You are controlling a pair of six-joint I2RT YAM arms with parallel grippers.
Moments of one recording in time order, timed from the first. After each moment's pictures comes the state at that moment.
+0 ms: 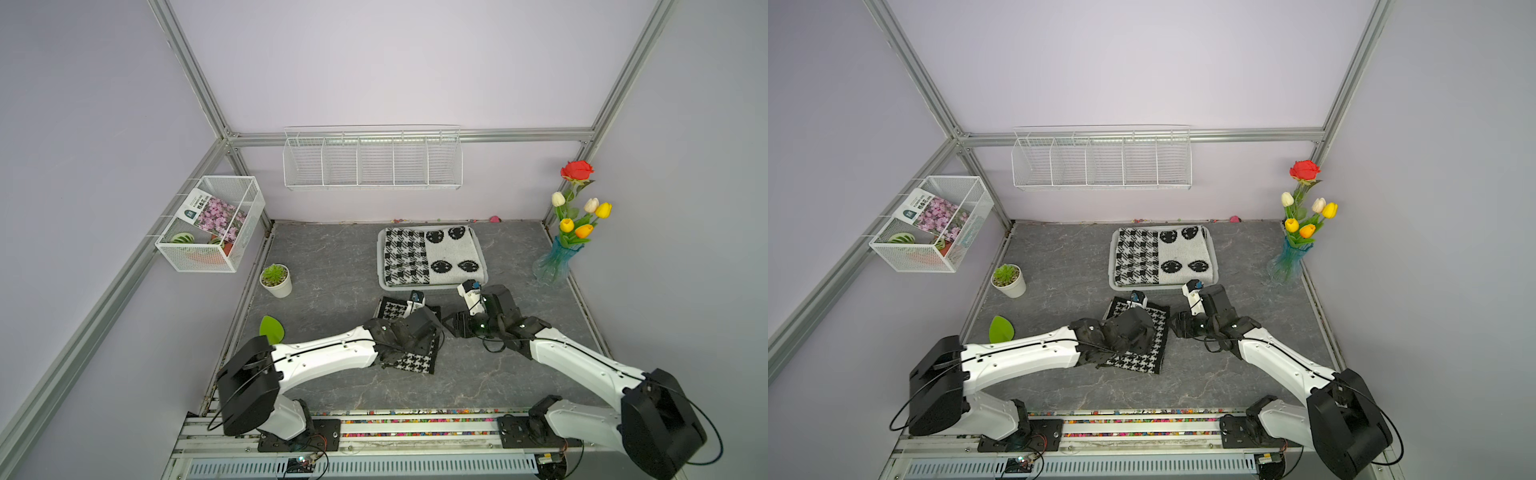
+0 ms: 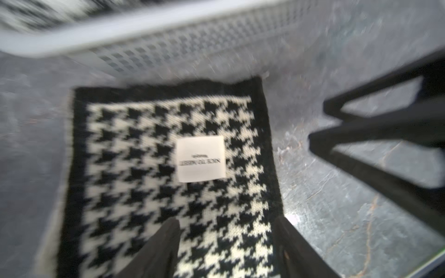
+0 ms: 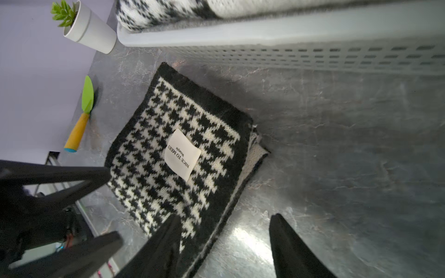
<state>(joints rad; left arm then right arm) -1.12 1.45 1.00 -0.49 -0.33 -0.66 0.51 1.22 0.61 -0.19 -0.35 0.40</state>
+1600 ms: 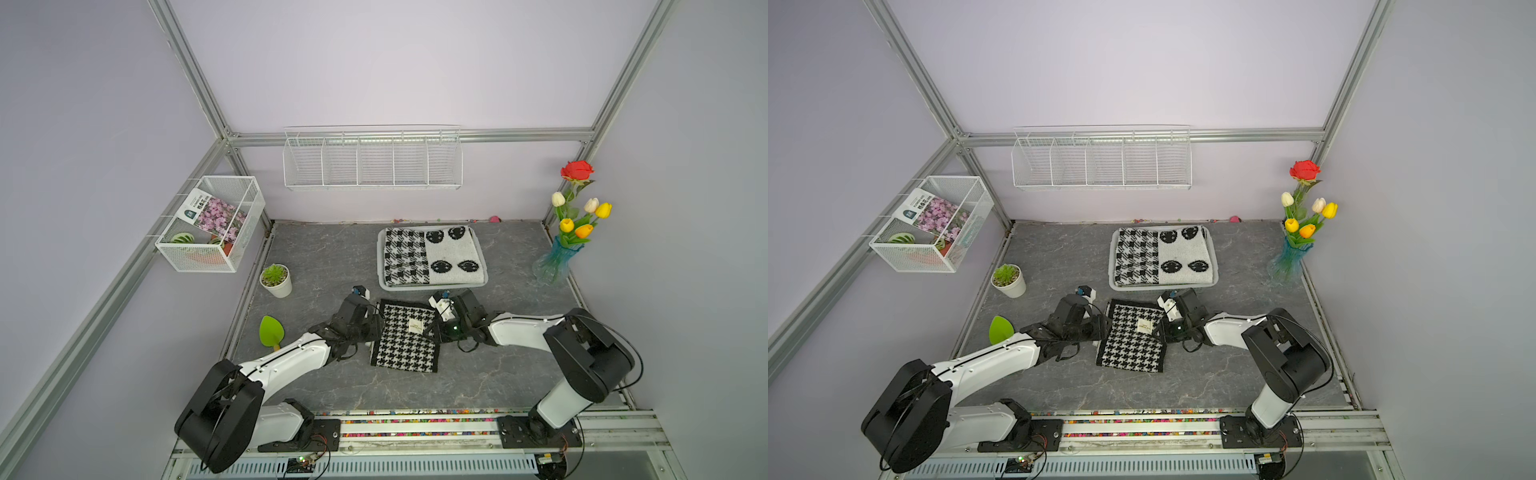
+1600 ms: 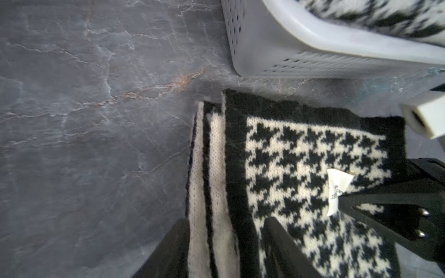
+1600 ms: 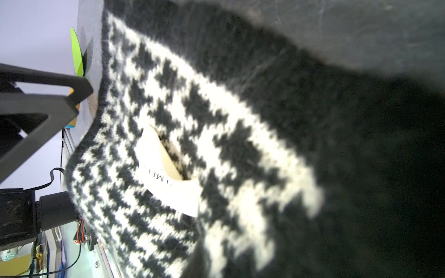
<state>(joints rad) -0.64 1.28 0.57 -0.10 0.02 -0.53 0.60 1.66 0.69 0.02 -0.49 0.46</state>
